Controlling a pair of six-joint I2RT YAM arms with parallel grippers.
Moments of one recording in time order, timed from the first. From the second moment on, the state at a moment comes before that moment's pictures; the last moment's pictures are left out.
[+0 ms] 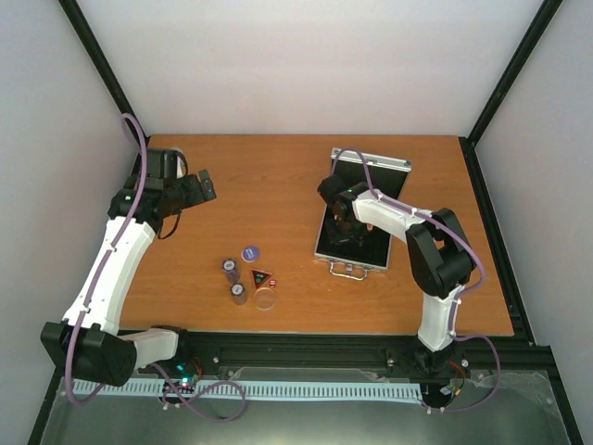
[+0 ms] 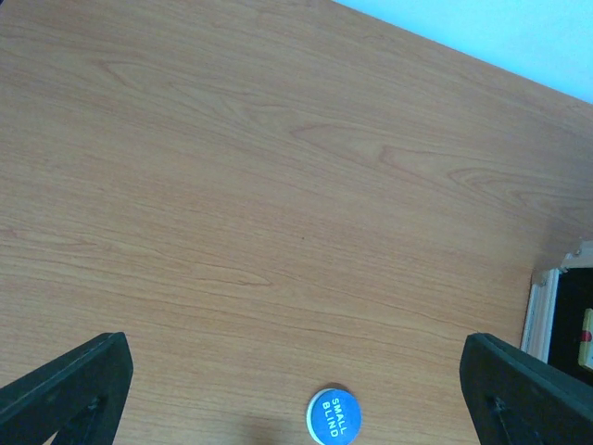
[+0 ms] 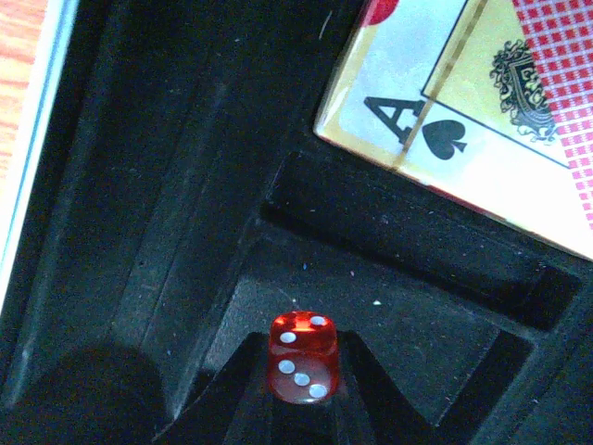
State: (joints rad) left arm -0.14 1.21 1.26 -0.84 -0.06 -0.44; right arm 0.58 1.90 1.36 -0.88 0.13 0.36
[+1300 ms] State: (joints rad) left arm -0.14 1.26 1.26 -0.84 -0.04 -0.41; right arm 0.56 1.95 1.31 -0.71 0.14 0.60
